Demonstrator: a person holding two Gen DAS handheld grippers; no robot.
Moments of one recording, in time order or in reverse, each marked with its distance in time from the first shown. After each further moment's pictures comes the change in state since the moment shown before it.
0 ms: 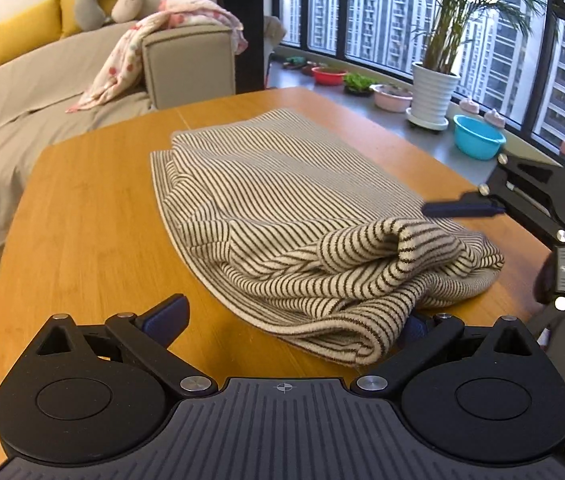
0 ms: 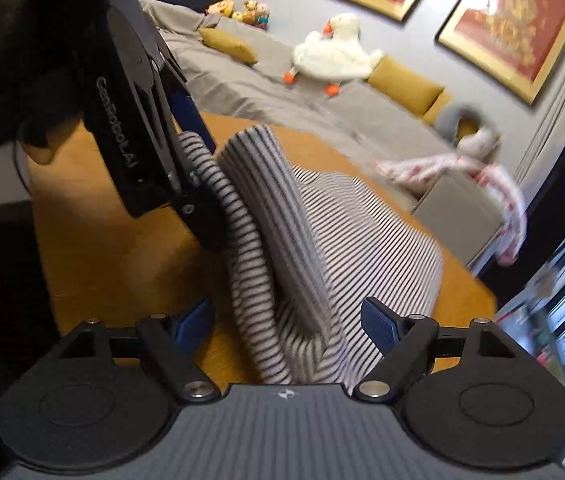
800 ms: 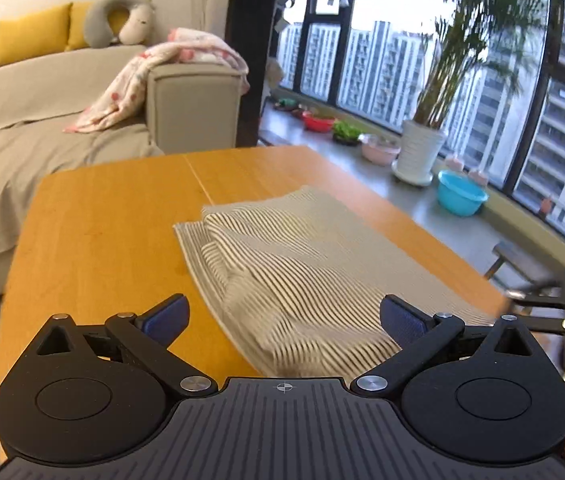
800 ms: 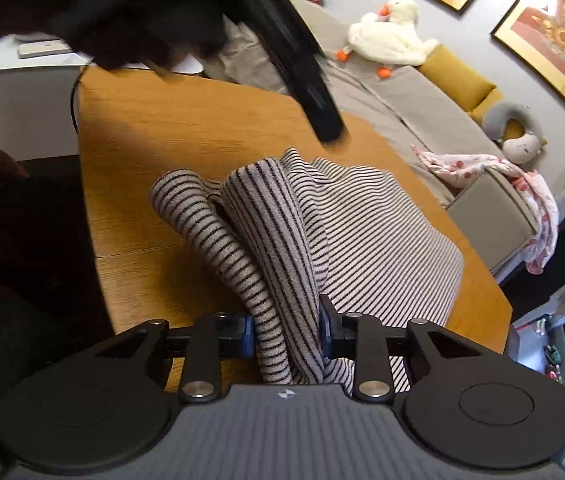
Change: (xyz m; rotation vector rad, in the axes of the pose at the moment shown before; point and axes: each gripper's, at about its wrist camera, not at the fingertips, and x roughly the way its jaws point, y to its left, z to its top) left arm 0.012 0.046 0.048 -0.045 -0.101 -0.073; right arm -0.030 -0.010 0.017 -0.096 0.114 0.160
